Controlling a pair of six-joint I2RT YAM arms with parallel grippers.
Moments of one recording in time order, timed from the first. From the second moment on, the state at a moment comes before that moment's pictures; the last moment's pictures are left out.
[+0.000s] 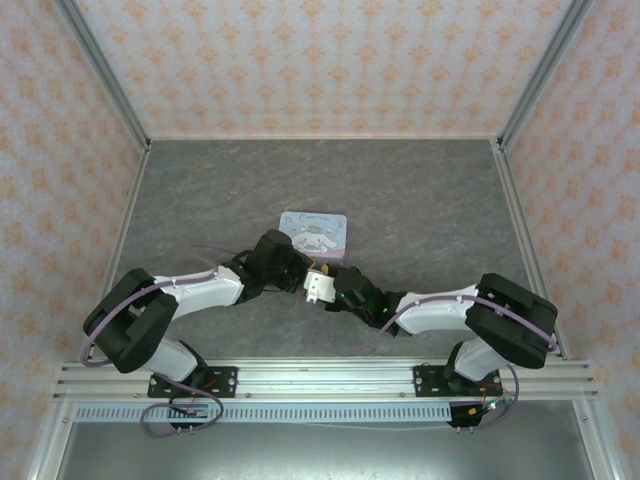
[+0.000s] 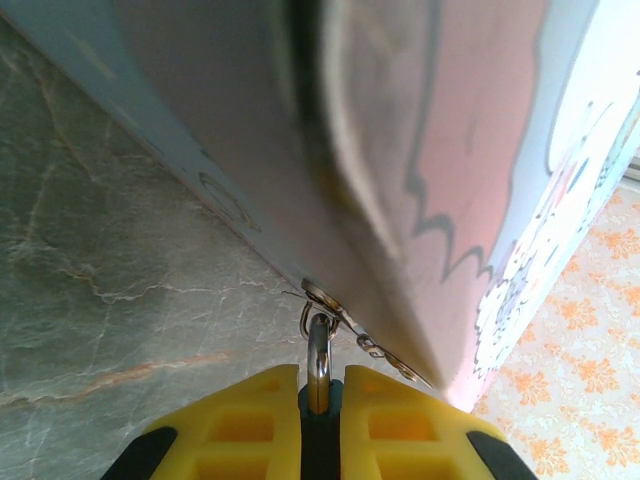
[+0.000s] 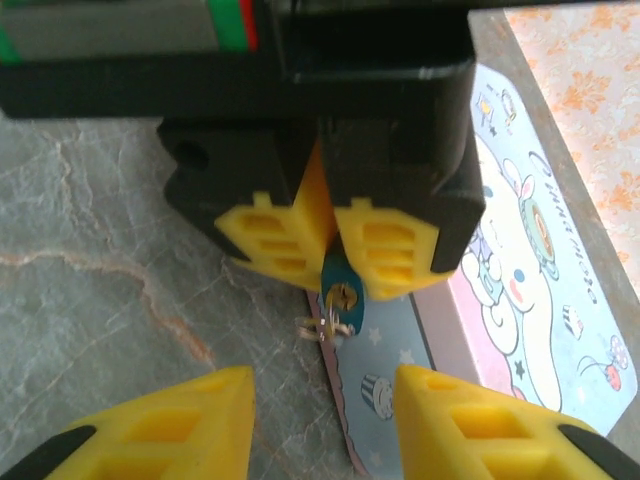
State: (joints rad) left arm -0.63 1.47 0.63 0.10 0.16 -1.66; right arm 1.05 1.49 0.53 0.42 0.30 -0.59
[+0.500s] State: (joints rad) left arm -0.63 1.47 0.64 0.10 0.17 -1.66; right arm 1.05 1.54 0.56 0.46 0.32 -0.59
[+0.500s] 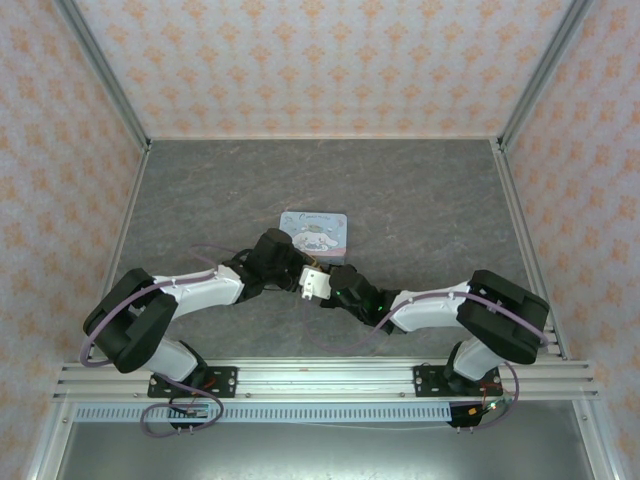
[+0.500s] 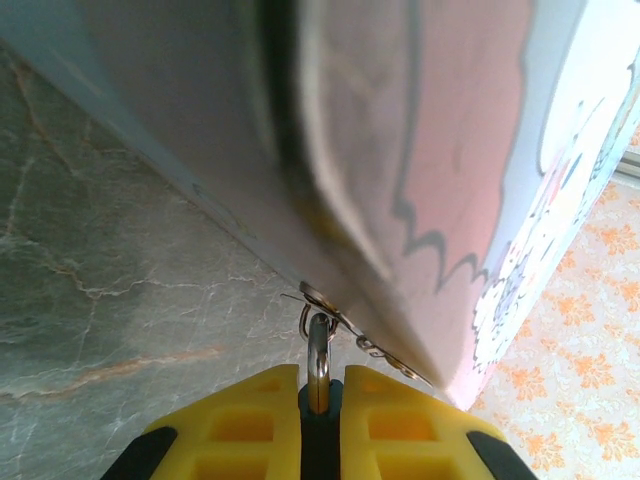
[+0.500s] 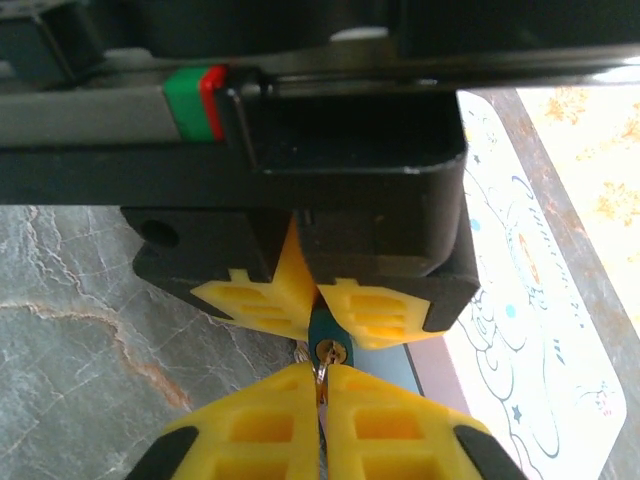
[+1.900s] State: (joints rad) left arm -0.59 1.47 0.64 0.08 0.14 -1.56; right arm 1.03 1.65 0.51 0.66 0.32 0.23
